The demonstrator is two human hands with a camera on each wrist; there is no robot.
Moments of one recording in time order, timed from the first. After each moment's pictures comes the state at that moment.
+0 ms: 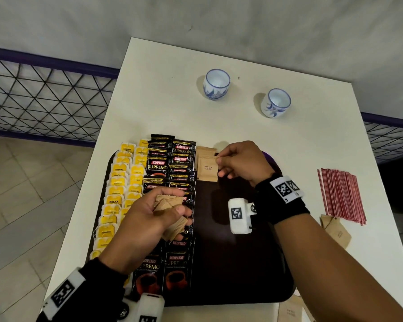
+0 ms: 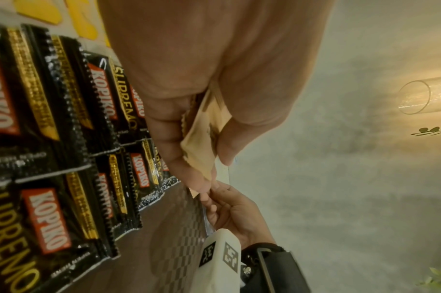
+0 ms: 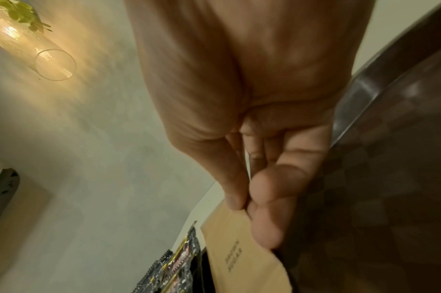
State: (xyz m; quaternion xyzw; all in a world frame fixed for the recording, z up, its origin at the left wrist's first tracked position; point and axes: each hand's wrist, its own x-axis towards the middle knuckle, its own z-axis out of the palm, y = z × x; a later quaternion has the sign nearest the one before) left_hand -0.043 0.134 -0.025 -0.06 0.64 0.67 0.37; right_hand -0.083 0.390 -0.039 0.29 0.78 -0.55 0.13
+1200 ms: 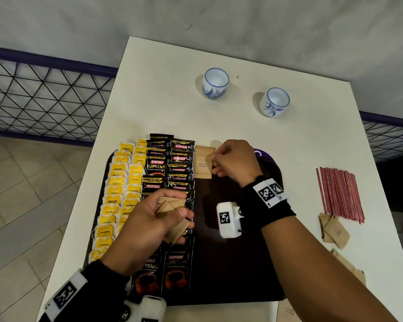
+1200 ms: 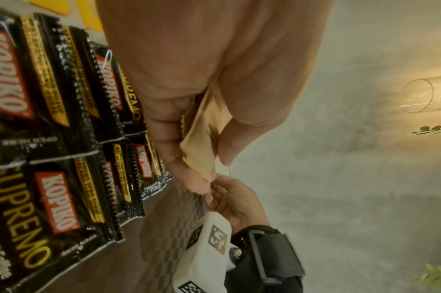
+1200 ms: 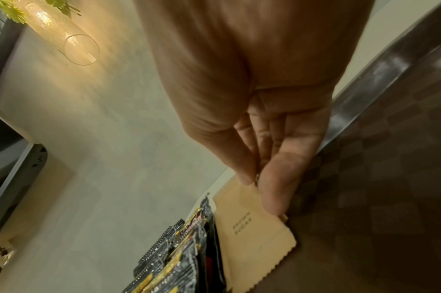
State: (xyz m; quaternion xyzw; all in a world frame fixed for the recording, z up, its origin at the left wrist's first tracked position) left_hand -0.039 0.137 -0.027 -0.06 0.64 0.67 0.38; right_hand -0.088 0.372 -0.053 0.32 0.81 -0.49 0.05
